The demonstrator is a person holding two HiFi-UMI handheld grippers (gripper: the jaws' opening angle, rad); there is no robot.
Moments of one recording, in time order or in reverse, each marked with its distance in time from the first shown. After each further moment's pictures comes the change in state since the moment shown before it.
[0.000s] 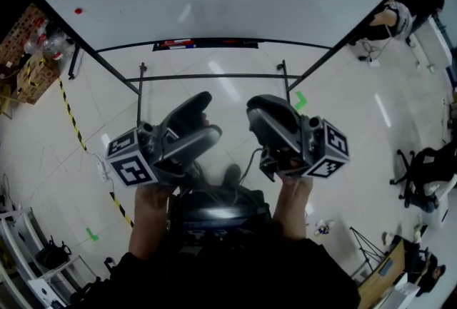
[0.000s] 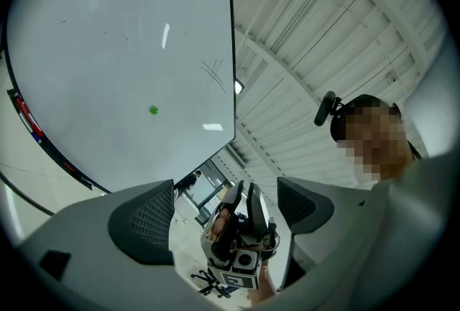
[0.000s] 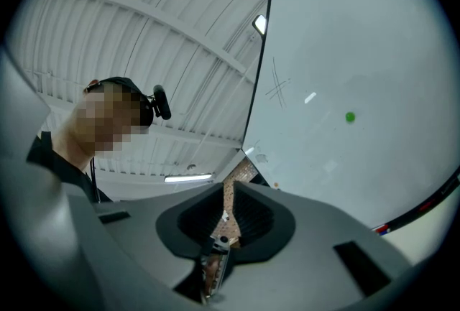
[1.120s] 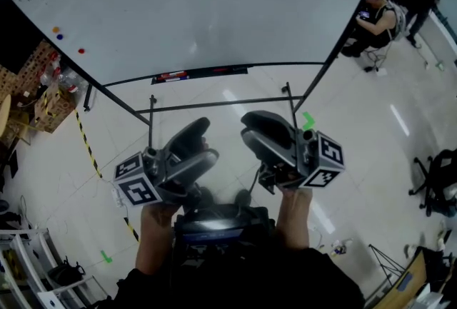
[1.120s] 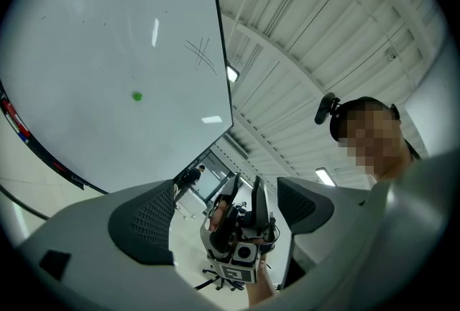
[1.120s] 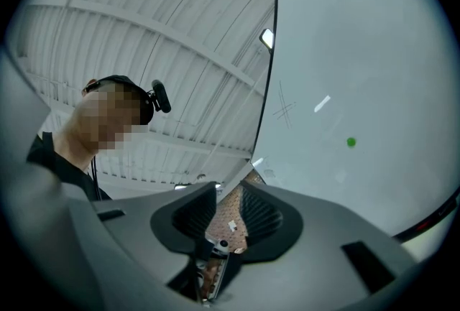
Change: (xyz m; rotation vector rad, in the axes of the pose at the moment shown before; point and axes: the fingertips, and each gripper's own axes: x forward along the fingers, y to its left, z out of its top) left arm 0.062 -0.025 -0.039 0.066 0.047 0.014; right arm -0.057 0.011 0.050 -0.018 -0.063 0.084
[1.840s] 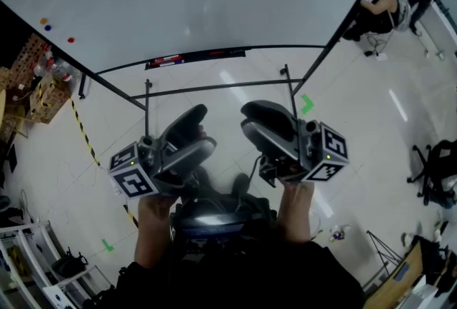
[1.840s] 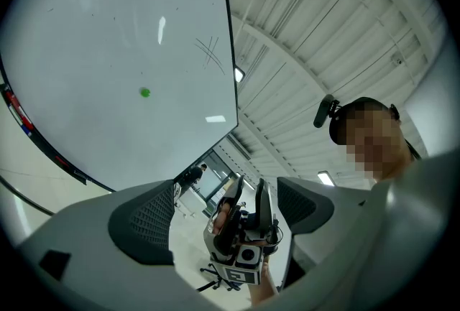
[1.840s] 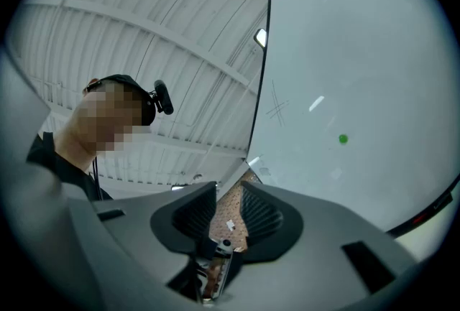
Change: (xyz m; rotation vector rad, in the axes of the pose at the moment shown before) left arm -0.009 0.036 0.012 -0.041 -0.006 0.018; right arm 0.008 -0.028 -0.015 0.031 0.005 -0.031
